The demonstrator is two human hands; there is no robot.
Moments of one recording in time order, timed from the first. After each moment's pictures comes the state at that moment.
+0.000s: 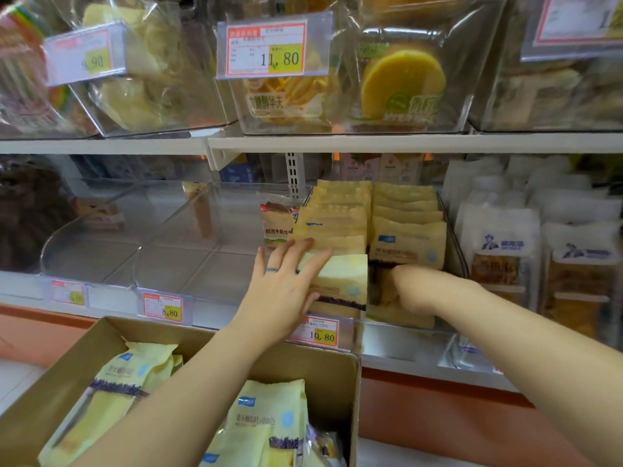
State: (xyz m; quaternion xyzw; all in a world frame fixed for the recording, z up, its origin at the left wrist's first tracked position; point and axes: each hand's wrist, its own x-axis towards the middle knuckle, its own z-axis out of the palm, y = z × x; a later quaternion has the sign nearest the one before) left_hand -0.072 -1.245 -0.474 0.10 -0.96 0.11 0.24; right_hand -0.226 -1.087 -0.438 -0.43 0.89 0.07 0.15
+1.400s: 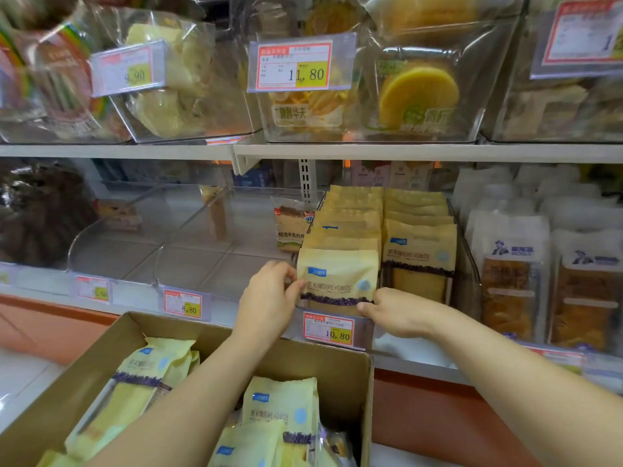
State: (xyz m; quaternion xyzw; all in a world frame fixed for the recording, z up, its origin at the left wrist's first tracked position) left_hand -0.051 -1.245 -0.462 0.31 -0.89 -0.23 0.24; right_hand -0.183 -1.099 -0.447 -0.41 0.85 -0.13 0.29
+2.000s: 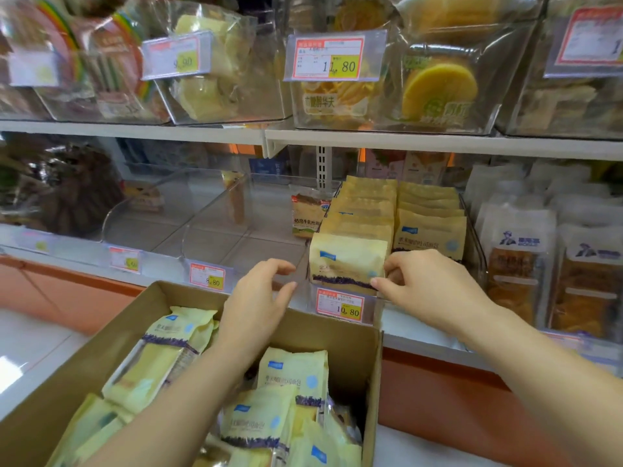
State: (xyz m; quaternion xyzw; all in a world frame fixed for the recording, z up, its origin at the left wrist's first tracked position) left_hand 0.014 -1.227 -0.459 0.31 -0.87 -0.25 0.27; right_hand -0.145 -1.061 -0.405 -0.46 0.88 -0.13 0.01
